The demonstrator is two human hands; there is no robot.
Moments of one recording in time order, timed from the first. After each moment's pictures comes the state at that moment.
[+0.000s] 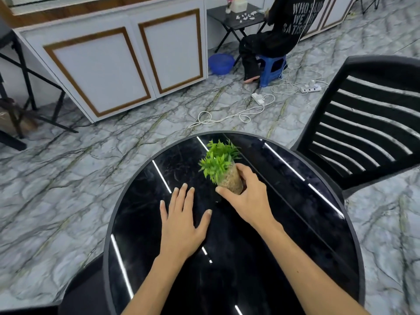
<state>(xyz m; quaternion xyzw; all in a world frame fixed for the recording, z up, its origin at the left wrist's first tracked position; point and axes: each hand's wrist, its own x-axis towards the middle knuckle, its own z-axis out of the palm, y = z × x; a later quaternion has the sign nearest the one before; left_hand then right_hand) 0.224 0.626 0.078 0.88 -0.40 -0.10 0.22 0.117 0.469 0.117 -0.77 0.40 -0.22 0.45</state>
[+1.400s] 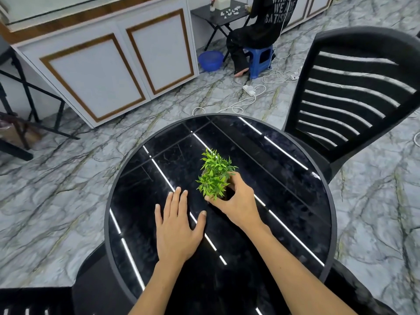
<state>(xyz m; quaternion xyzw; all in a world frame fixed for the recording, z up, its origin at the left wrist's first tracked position) 0.152 0.680 0.065 0.90 -0.41 -0.04 0.16 0.047 0.533 0.094 -0.71 0.35 -0.27 0.54</state>
